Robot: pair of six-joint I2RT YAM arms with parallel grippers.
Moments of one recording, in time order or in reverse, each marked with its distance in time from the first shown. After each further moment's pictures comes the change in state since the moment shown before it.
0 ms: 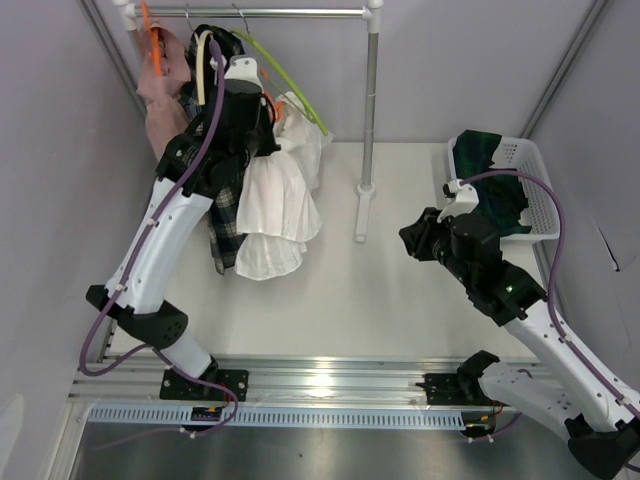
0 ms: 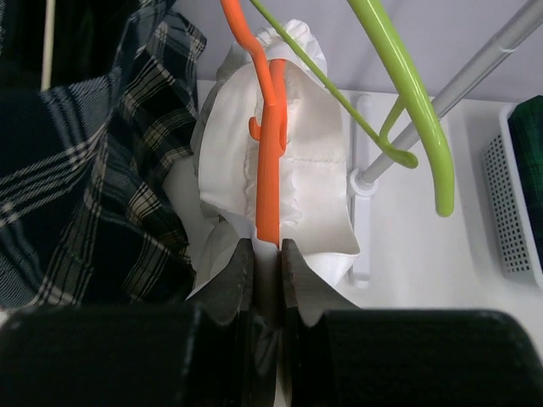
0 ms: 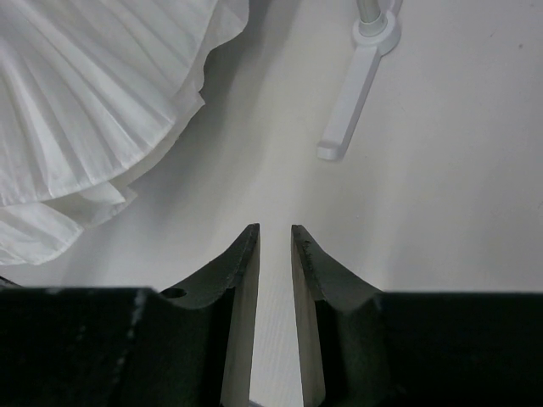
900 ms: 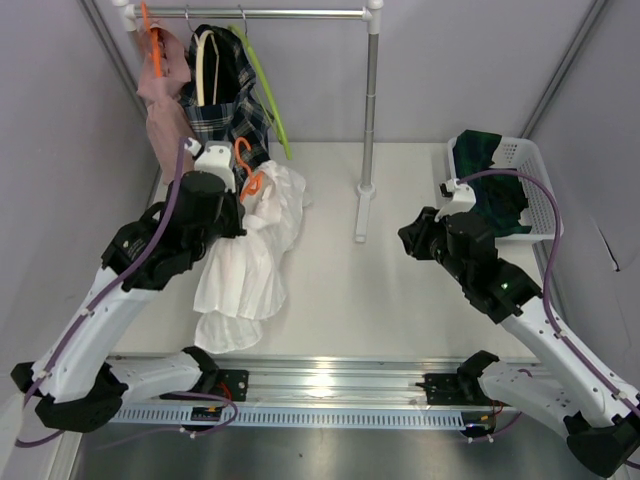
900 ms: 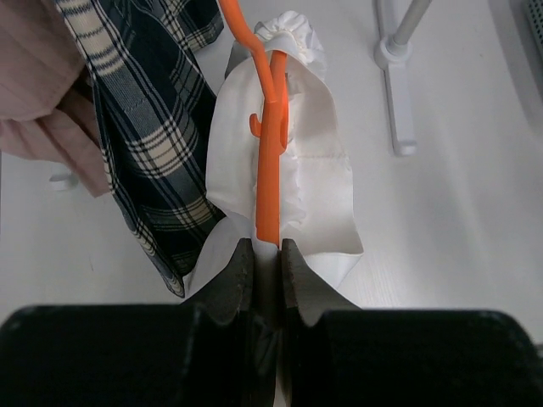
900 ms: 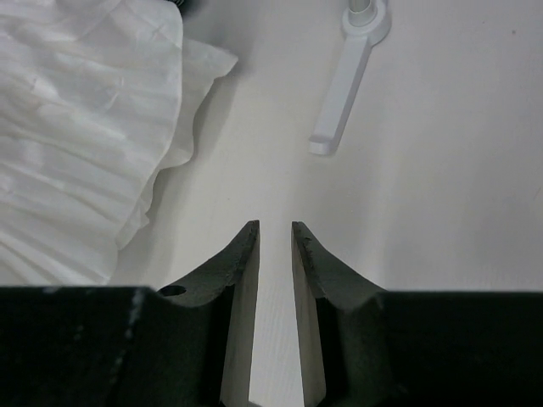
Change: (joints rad) left arm -0.137 -0.553 -0.623 -0.032 -0.012 0.041; right arm 0.000 0.019 -0.012 0.010 0.025 0.011
